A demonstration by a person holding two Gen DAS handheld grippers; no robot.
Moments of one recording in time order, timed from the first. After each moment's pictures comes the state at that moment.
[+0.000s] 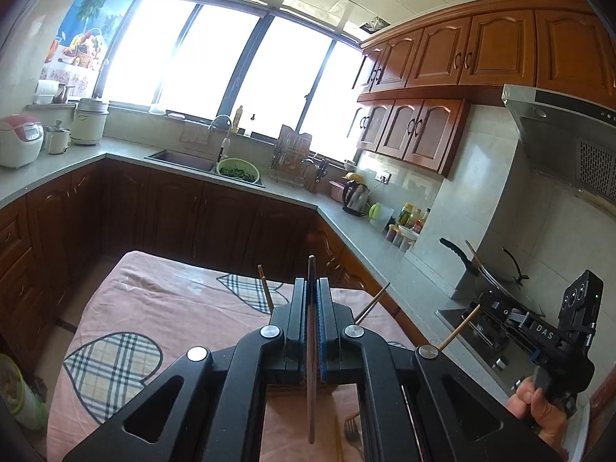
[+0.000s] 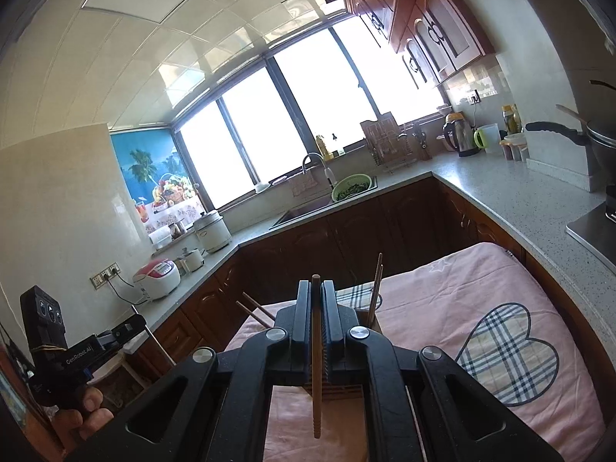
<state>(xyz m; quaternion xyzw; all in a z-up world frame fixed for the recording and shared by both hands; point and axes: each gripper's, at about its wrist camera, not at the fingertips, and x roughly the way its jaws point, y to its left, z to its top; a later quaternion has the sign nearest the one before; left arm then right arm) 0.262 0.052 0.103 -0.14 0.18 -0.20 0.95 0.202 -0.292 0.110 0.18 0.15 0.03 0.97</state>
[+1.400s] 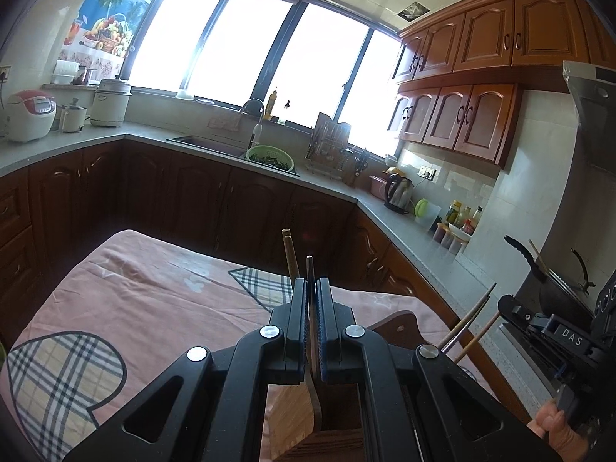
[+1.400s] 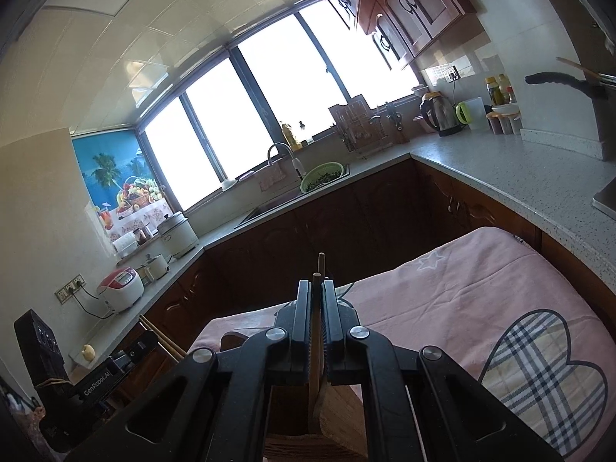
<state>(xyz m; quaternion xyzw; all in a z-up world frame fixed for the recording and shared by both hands) 0.431 -0.053 -0.020 -0.14 0.19 -0.14 0.96 0.318 -0.325 0.028 0.20 0.17 -0.02 0.96</state>
